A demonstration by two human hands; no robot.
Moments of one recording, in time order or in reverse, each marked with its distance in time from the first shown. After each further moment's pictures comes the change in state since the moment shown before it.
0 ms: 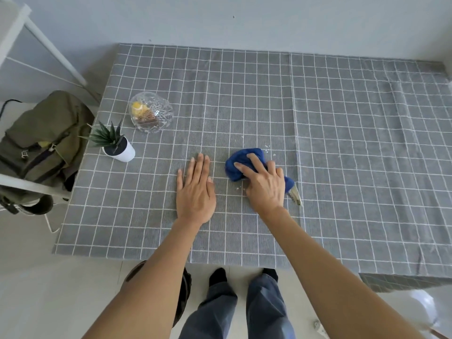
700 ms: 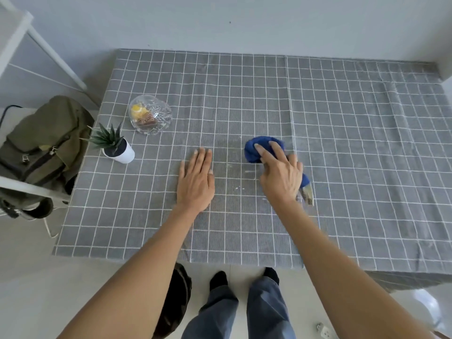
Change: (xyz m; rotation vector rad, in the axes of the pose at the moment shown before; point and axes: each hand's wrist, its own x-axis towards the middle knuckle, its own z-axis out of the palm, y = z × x) left_hand 0.025 -0.002 -0.010 -0.017 -0.059 0.072; right_hand 0.009 0.020 -0.022 0.120 0.088 0.253
